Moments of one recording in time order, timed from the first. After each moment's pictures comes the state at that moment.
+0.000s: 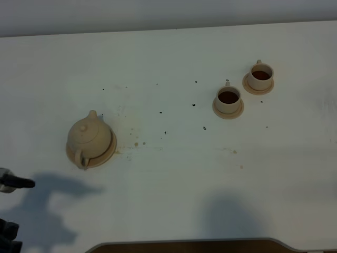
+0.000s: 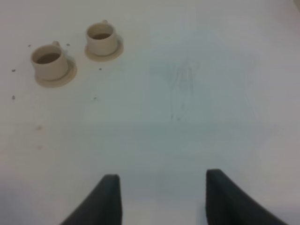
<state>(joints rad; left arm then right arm) -0.32 0.62 -0.50 0.08 1.04 -0.10 -0.04 -0.01 -0.49 0.03 1.06 -0.03</state>
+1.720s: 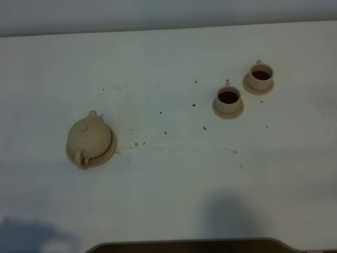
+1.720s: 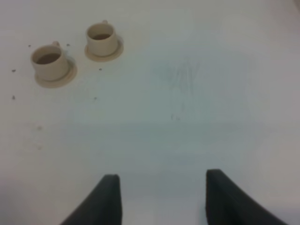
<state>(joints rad) -0.04 0.00 -0.50 0.00 1.04 0.05 -0.04 -0.01 -0.49 0.03 1.06 -0.03</state>
